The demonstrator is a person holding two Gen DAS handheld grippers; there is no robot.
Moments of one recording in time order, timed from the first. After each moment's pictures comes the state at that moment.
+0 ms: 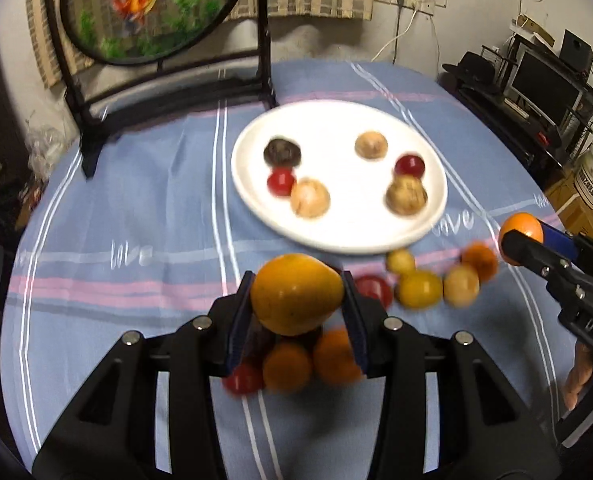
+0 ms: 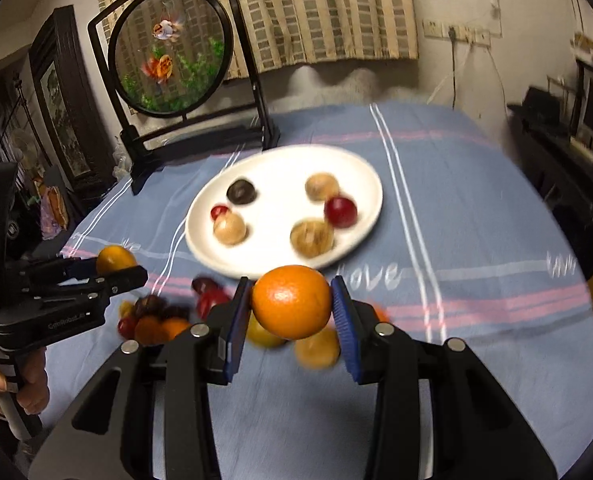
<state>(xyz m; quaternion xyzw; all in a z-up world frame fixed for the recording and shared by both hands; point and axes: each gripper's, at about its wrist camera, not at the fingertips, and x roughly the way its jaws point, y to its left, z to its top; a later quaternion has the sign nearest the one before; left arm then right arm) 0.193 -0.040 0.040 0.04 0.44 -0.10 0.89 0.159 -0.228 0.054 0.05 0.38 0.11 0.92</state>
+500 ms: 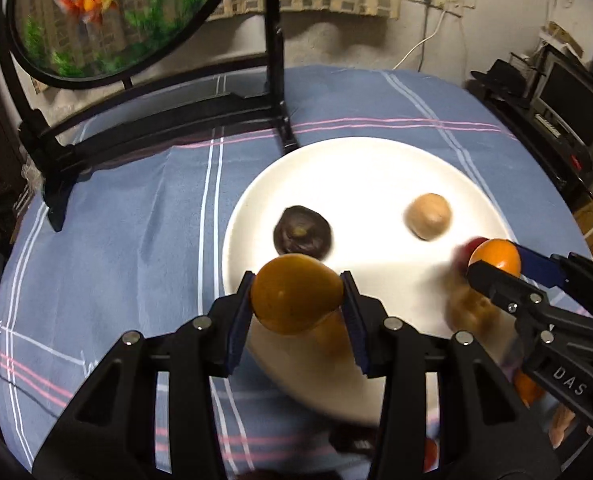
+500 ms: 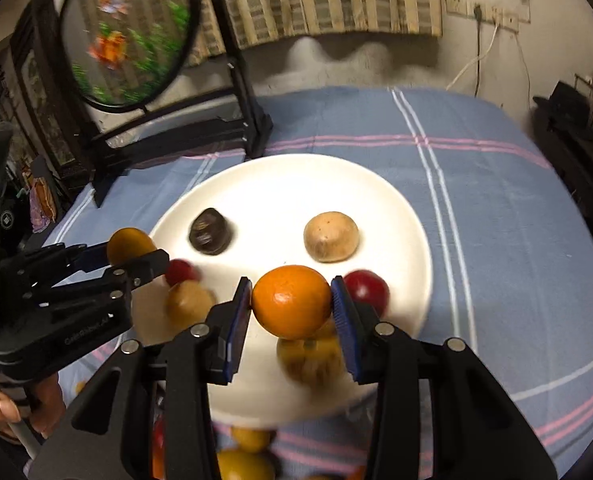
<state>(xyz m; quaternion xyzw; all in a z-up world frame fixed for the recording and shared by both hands) 0.327 -0.048 0.008 0.04 0.46 -0.07 0.89 0.302 -0.205 0.015 0.05 0.44 0.12 0.89</state>
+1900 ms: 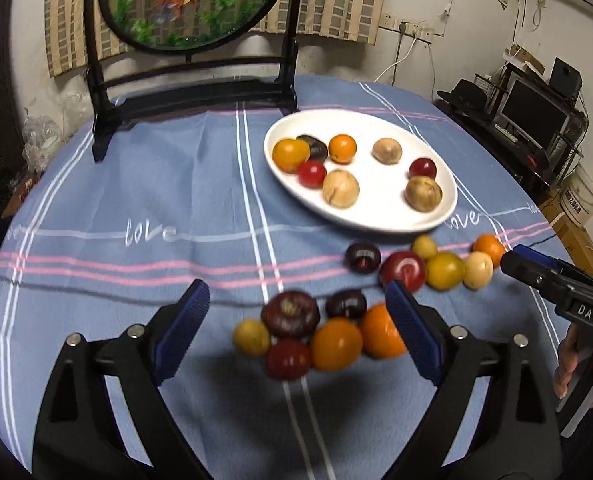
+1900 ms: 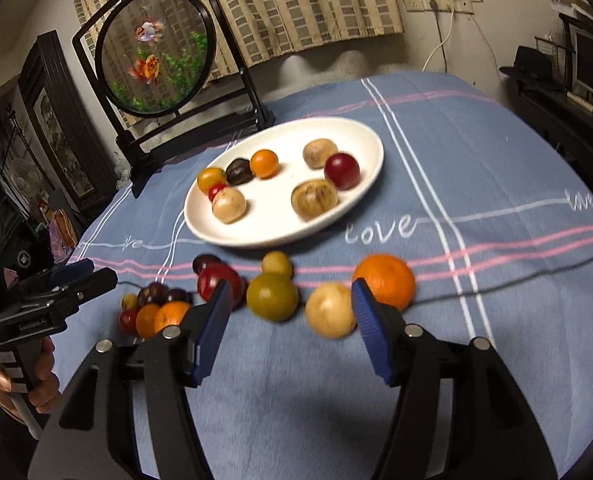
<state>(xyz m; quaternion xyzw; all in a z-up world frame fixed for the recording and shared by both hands) 0.152 0.024 0.010 0.00 0.41 -0.12 0.91 0.137 -0.231 0.011 0.12 0.40 0.11 0.90</state>
